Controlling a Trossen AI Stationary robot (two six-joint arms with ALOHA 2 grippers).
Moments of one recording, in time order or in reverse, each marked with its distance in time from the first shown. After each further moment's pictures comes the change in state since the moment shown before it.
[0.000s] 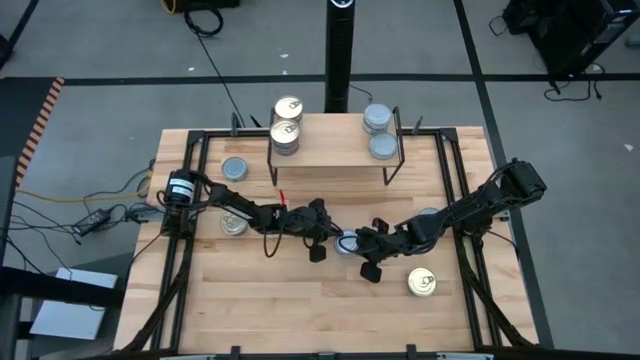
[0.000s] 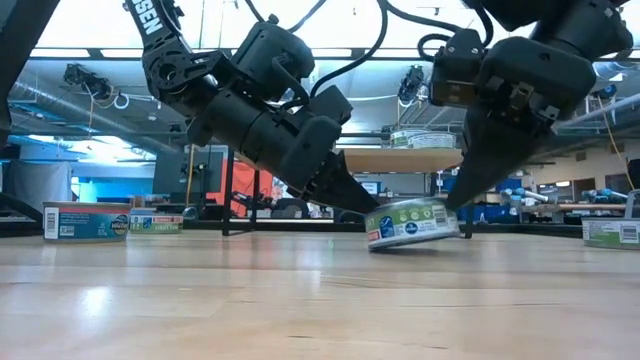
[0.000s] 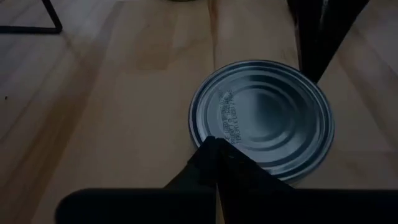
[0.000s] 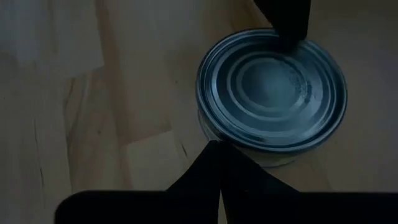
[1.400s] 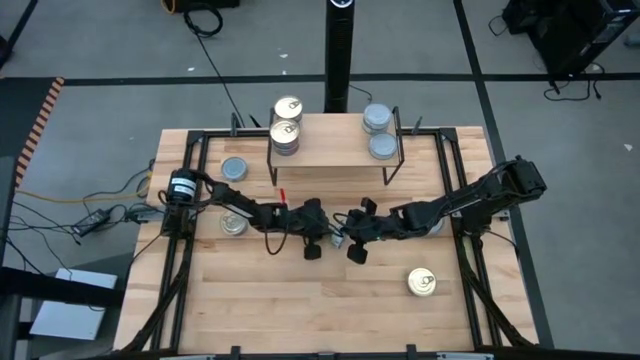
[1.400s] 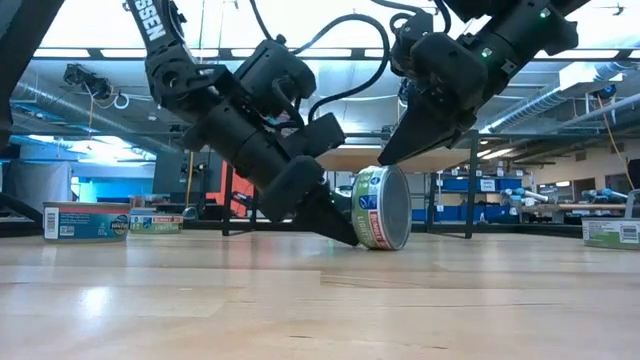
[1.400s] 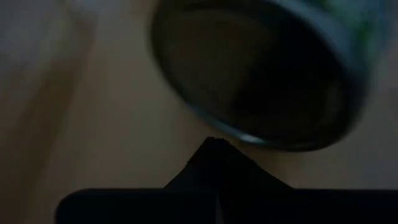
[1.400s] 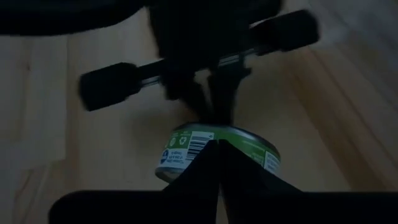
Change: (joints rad) left arm 0.030 -0.017 -0.005 -0.093 -0.012 0.081; right arm -0.124 -0.001 0.060 0.087 0.090 -0.217
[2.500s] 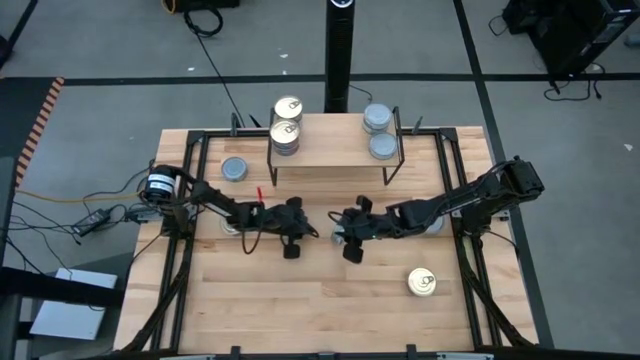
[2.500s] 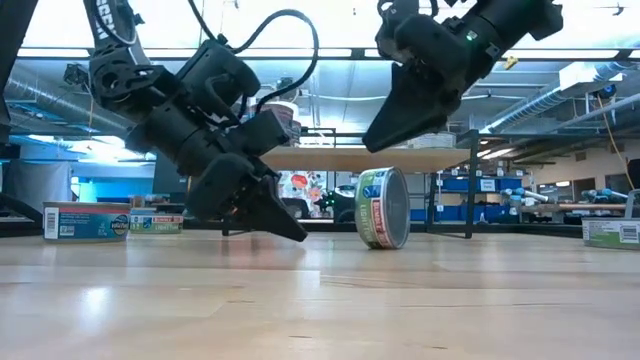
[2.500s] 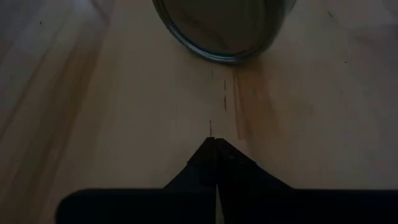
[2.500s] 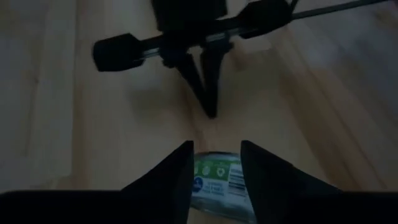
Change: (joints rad) left arm 0.000 -0.169 -0.273 0.124 0.009 0.030; right arm -0.004 0.005 0.087 -0.041 0.022 -0.051
